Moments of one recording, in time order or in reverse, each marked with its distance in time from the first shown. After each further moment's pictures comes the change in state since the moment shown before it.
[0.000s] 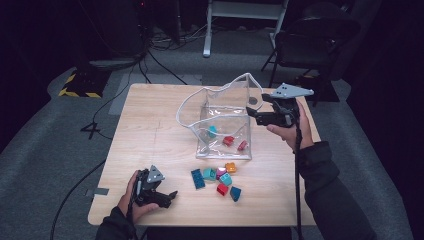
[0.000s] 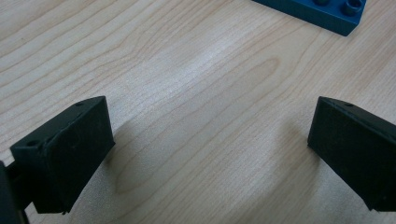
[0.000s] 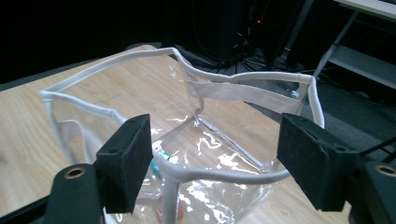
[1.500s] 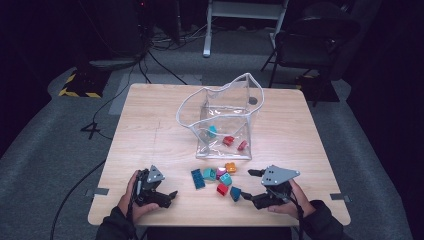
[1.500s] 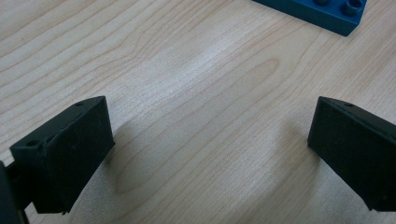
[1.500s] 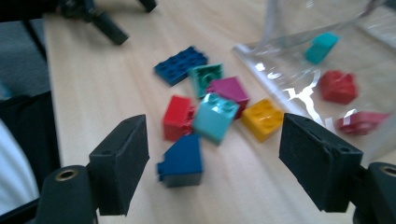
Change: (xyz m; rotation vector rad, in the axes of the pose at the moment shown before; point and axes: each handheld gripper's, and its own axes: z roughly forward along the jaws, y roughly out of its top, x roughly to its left) left arm 0.000 0.000 0.000 0.000 0.000 -0.001; right arm 0.107 -0.160 -0.031 0.132 0.363 -0.145
